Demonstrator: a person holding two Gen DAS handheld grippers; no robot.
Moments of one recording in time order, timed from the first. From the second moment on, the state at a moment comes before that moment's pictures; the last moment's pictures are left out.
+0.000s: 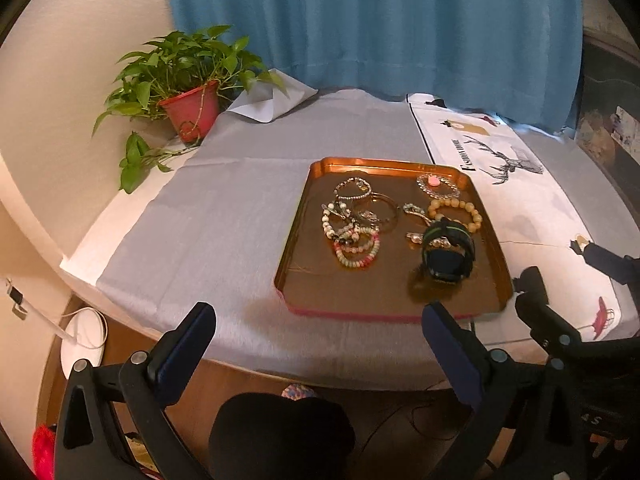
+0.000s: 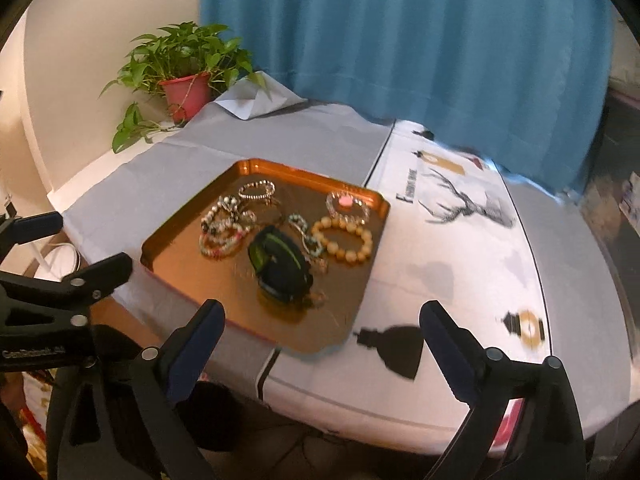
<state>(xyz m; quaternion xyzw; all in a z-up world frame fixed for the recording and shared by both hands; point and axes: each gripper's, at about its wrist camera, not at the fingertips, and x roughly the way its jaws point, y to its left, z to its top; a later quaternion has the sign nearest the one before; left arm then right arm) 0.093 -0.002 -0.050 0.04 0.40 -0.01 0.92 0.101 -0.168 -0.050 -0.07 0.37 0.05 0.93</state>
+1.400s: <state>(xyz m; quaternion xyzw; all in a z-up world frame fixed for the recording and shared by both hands) 0.074 -0.008 -0.036 0.06 0.37 0.01 0.93 0.078 -0.175 -0.034 -0.07 0.36 0.05 0.93</state>
